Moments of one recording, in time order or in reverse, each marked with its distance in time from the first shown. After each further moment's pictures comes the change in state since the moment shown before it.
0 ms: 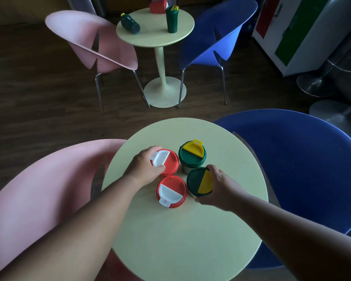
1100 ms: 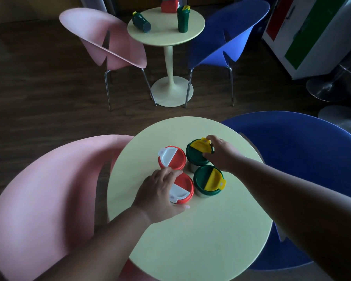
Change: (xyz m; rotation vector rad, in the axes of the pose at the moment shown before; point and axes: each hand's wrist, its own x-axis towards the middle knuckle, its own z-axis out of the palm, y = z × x) left_hand -0.083 -0.007 0.030 0.250 0.110 0.463; right_hand 0.077 -0.025 -0.041 -0.045 0.109 -0.050
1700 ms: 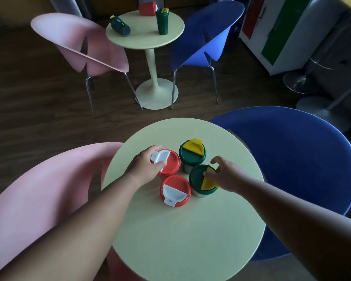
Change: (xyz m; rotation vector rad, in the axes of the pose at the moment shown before) left_hand 0.083 -0.045 -0.025 -0.371 -0.181 -0.471; right_hand -0.058 0.017 0.020 0.170 -0.073 0.295
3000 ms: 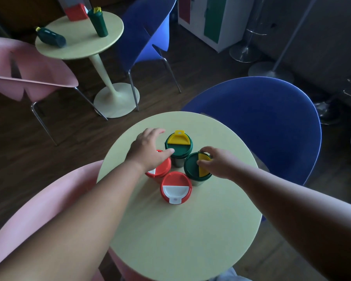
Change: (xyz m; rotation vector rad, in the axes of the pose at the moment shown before) left_hand 0.051 0.039 0.000 0.315 -0.093 0.484; right_hand -0.021 -0.008 0.024 0.205 0.173 0.159
